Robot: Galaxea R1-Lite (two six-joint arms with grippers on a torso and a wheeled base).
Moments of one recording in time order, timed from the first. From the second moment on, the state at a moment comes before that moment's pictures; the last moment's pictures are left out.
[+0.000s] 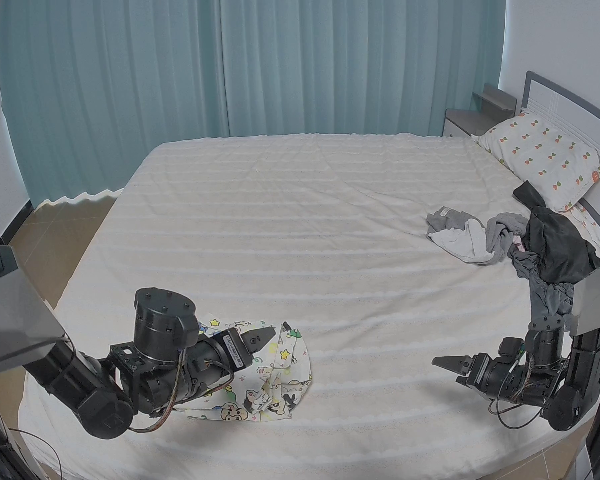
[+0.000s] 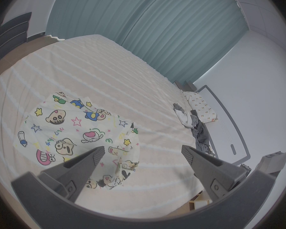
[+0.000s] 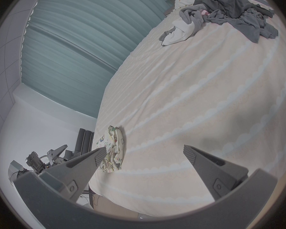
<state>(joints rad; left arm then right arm) -0.58 1.91 -0.44 -0.94 0.08 -0.81 0.21 2.17 -0.04 -1.55 0.32 0.76</state>
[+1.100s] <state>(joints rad) -0.58 1.94 -0.34 -1.09 0.06 -0.82 0.22 2.20 -0.04 -1.55 0.32 0.76</state>
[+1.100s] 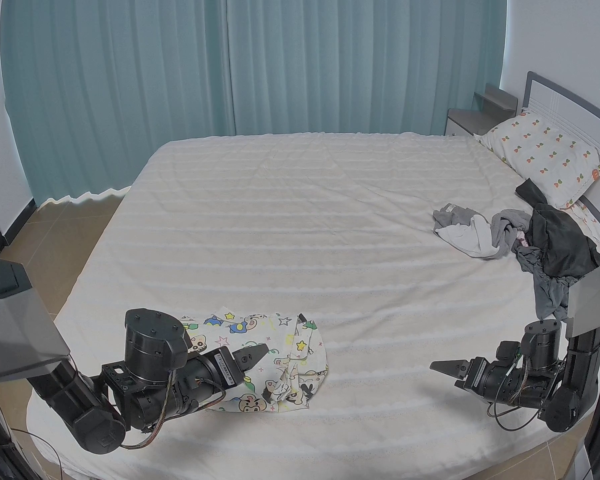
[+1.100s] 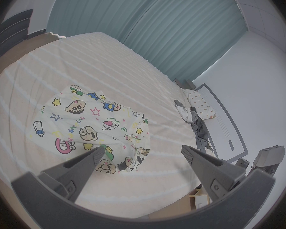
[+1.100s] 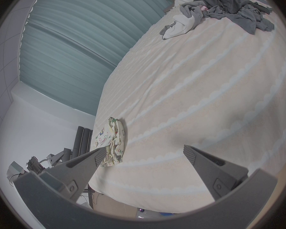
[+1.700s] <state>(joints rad) -0.52 1.97 -0.33 -1.13 0.05 -0.82 0.22 2.20 -0.04 -1.55 0.32 0.76</state>
